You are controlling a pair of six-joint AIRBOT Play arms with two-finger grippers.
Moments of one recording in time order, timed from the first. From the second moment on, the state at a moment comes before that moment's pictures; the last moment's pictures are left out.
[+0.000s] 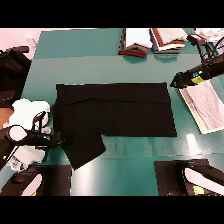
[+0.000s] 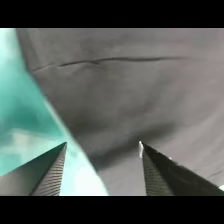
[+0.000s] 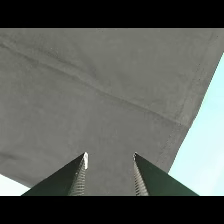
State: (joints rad) left arm -0.03 -0.70 0.34 1.17 -1.11 -1.73; right arm -0.02 -1.15 1.36 -1.30 1.43 1.36
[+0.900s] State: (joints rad) left arm -0.03 -0.70 0.56 1.07 -1.10 -1.59; right arm -0.46 -1.04 0.72 -1.24 1.43 1.33
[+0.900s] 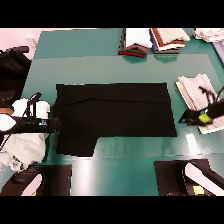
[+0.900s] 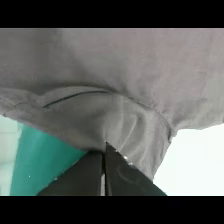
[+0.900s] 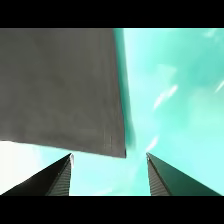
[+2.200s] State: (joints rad) left arm -0.04 -0.75 0.74 1.24 -1.24 -1.54; right arm -0.19 -0.96 0.97 -1.40 1.40 1.31
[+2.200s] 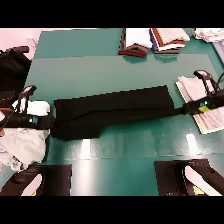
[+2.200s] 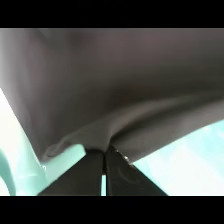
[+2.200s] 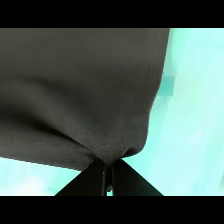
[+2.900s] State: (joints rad) left arm -0.03 -1.29 1.09 1.26 -0.95 -1.53; right arm -0.20 -1.57 1.46 -1.17 1.36 1.31
